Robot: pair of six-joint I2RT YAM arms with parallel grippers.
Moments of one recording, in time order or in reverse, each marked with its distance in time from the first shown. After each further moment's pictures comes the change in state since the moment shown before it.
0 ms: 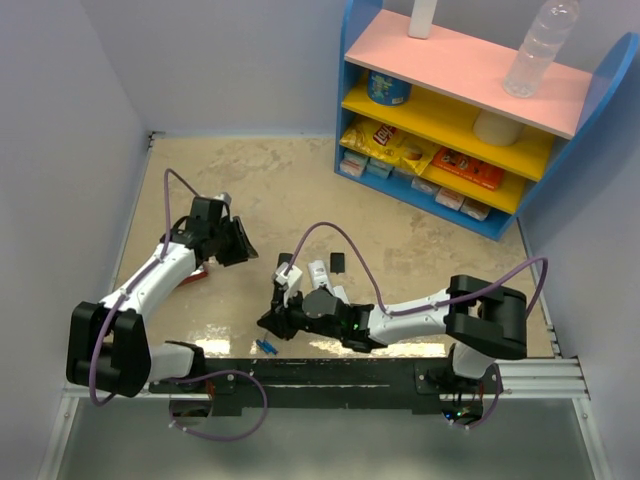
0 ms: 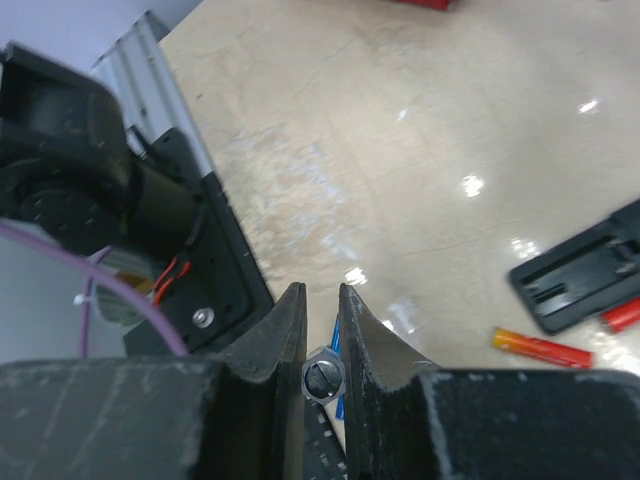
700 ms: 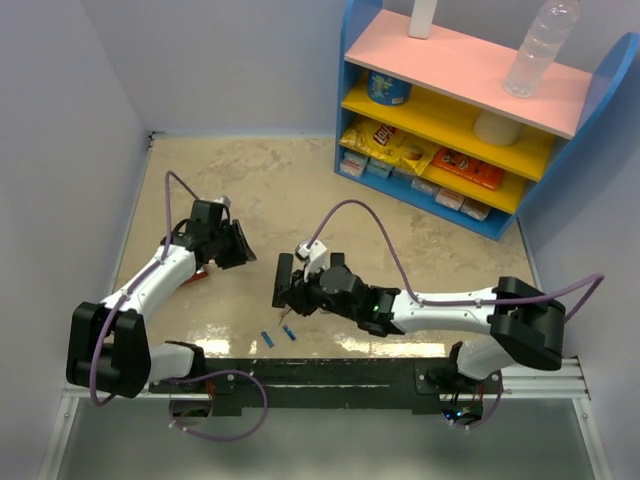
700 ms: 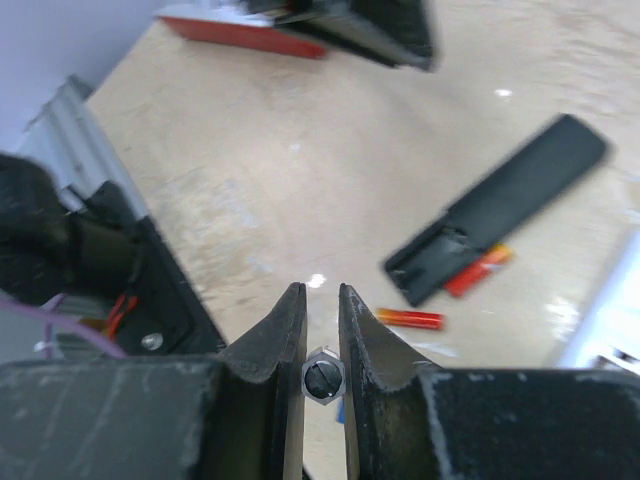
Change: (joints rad) left arm 0.003 -0.005 -0.039 0.015 -0.013 0.006; right arm -0.105 -0.178 -0.003 -0.203 0.061 -0.003
